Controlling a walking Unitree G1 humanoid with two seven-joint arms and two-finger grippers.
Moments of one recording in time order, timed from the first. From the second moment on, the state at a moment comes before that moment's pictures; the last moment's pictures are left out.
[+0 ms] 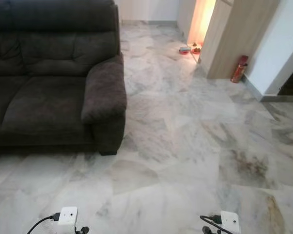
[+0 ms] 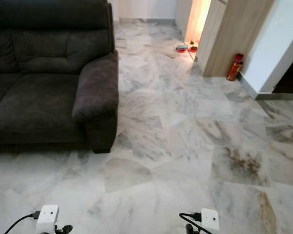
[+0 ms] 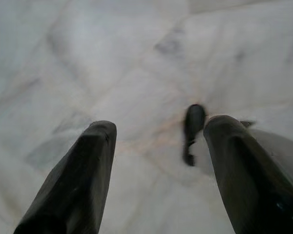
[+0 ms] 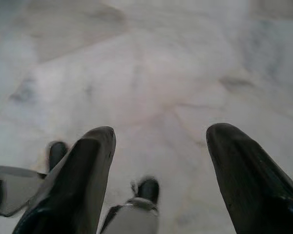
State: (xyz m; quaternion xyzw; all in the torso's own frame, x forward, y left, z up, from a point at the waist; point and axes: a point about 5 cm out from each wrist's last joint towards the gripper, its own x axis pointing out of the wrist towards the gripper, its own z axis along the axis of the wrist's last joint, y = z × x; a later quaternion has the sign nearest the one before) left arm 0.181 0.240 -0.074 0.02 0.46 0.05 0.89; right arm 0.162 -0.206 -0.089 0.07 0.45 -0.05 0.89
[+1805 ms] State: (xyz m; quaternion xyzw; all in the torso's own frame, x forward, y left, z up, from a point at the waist) left arm 0.191 0.233 -0.072 0.01 0.45 0.05 0.89; right arm 0.158 -0.212 -0.090 0.09 0.45 -0.07 0.88
